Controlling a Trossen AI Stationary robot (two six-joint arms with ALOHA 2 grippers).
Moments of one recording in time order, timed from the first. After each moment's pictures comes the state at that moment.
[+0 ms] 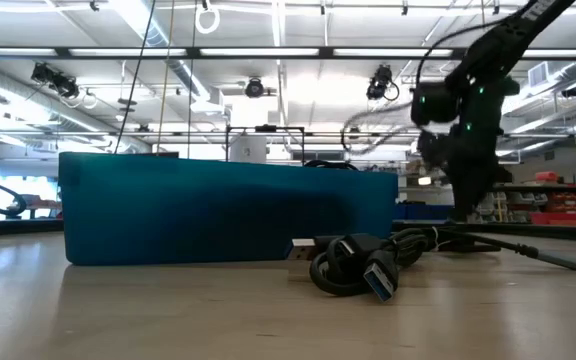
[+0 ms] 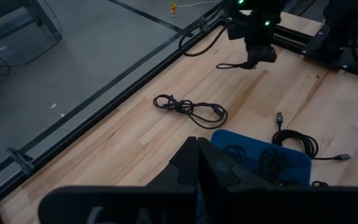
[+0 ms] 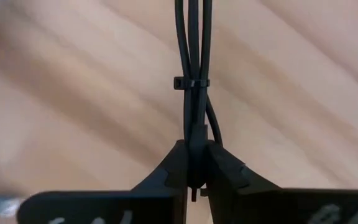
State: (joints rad) left arm -0.48 1.54 1.81 -1.44 -0.95 -1.01; right arm -0.66 1.35 0.71 -0.70 -0.12 0.32
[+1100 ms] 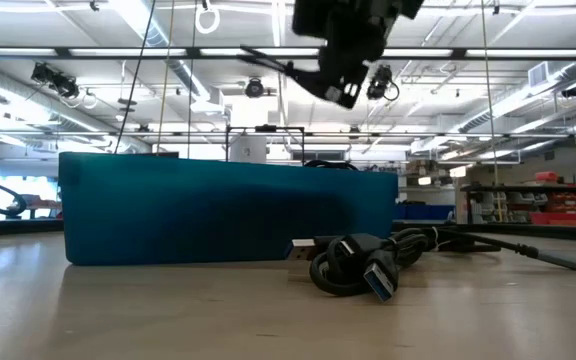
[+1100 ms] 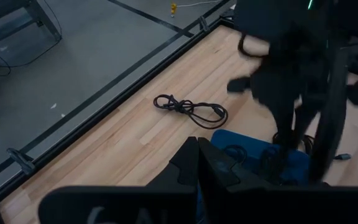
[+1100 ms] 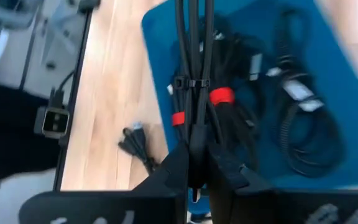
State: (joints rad) left arm -0.48 1.54 1.81 -1.44 -0.95 -1.01; right arm -0.04 1.73 1.44 -0.72 -0.45 0.08
